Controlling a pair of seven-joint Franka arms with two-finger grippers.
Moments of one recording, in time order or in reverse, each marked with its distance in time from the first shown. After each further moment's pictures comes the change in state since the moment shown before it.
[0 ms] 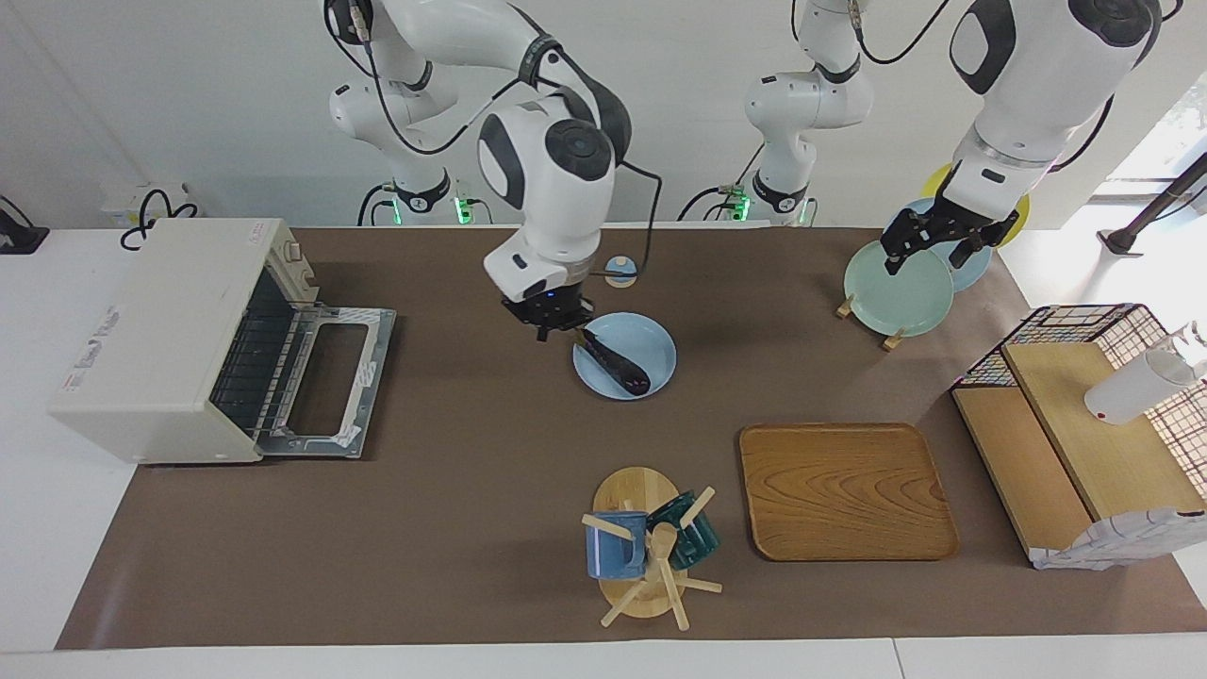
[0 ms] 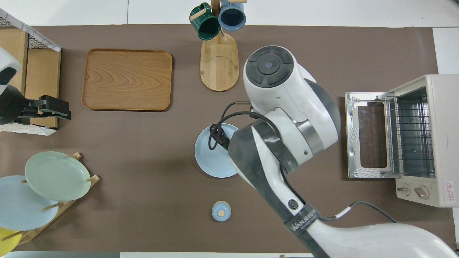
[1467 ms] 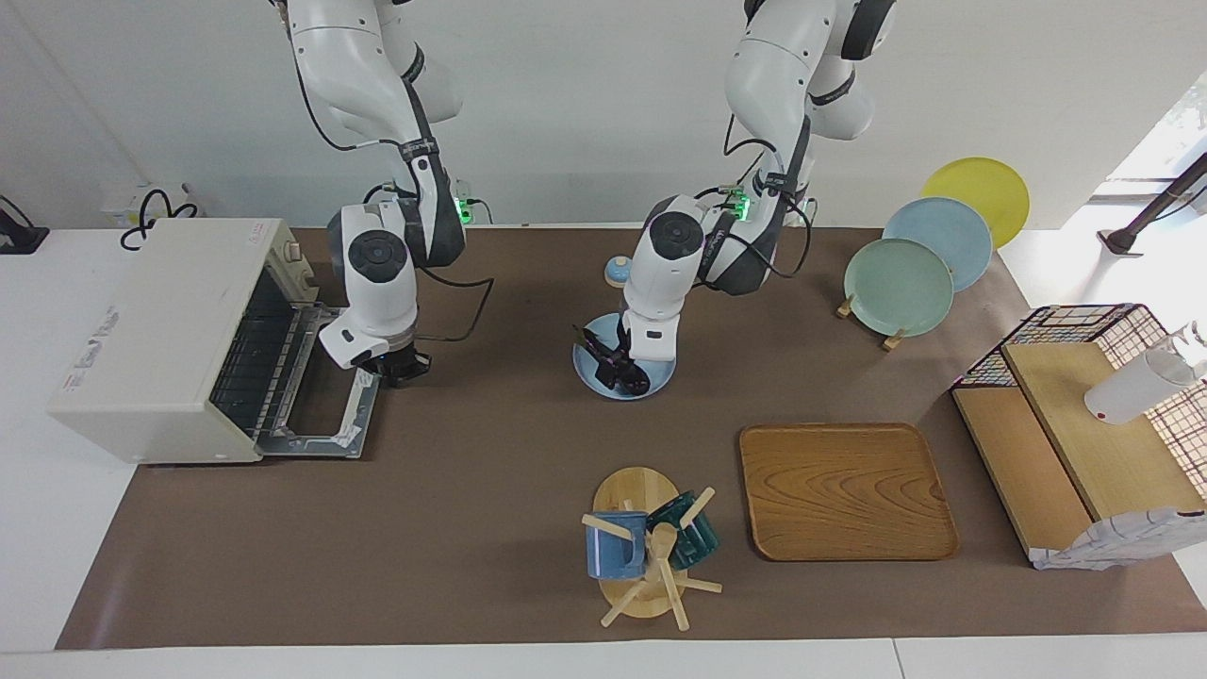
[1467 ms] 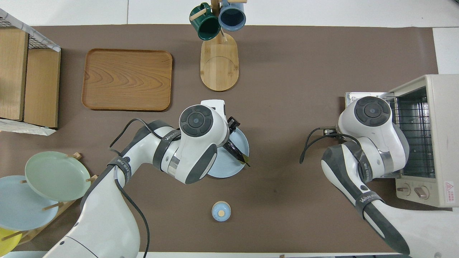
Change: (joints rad) left arm -0.582 0.439 -0.015 -0.192 -0.140 0.721 -1.109; right arm -0.354 -0.140 0.000 -0.668 -0.121 0.613 -0.280
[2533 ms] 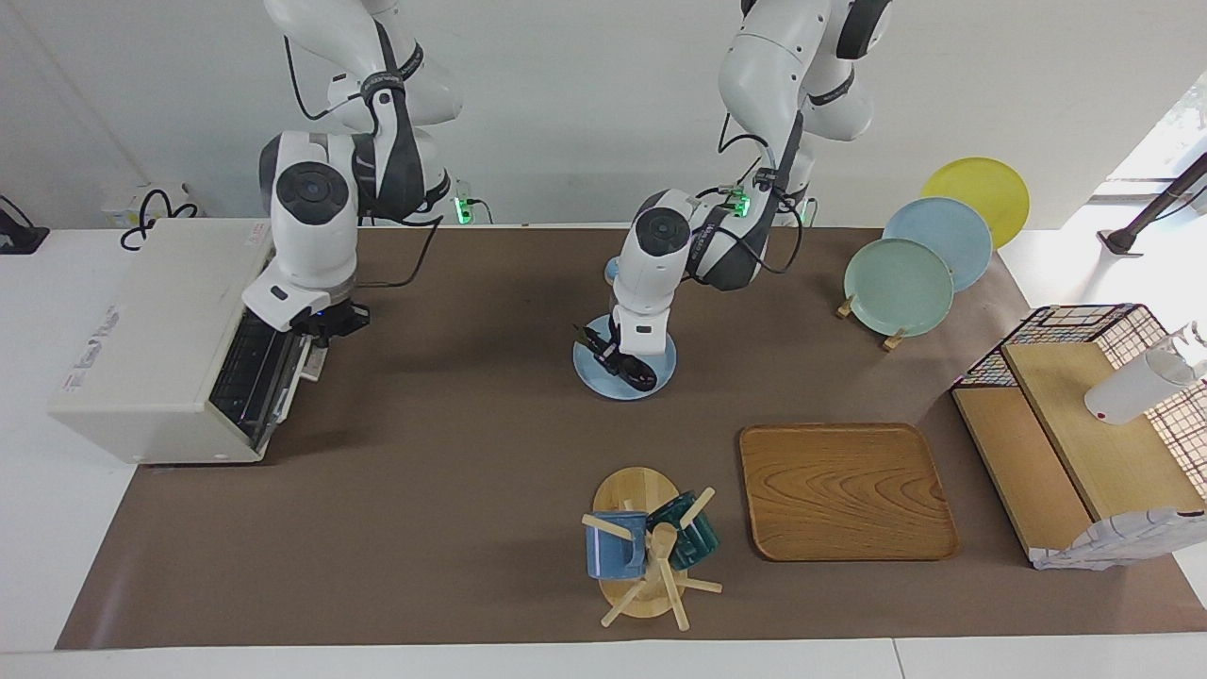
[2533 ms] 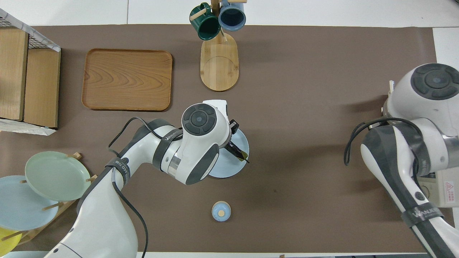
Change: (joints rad) left arm -0.010 -0.030 0.018 0.027 0.000 -0.079 0.020; right arm -0.102 -0.151 0.017 0.208 -0.078 -0.396 -0.351
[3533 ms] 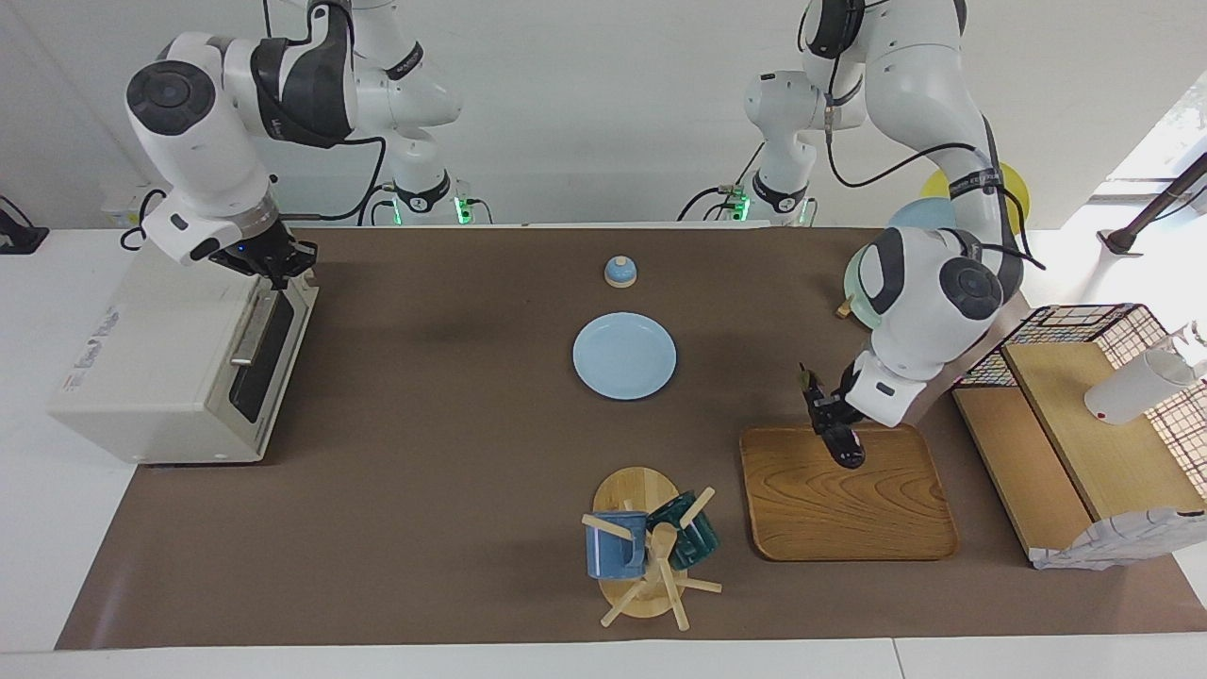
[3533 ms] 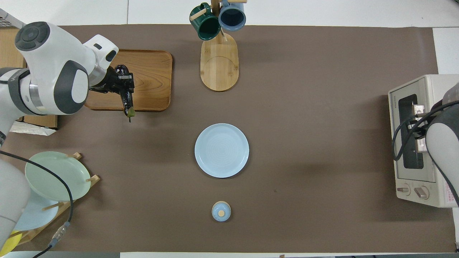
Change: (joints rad) left arm 0.519 0.110 0.017 0.280 0.053 -0.207 1.110; right arm -0.075 -0.055 0.004 0.205 0.196 -0.307 -0.077
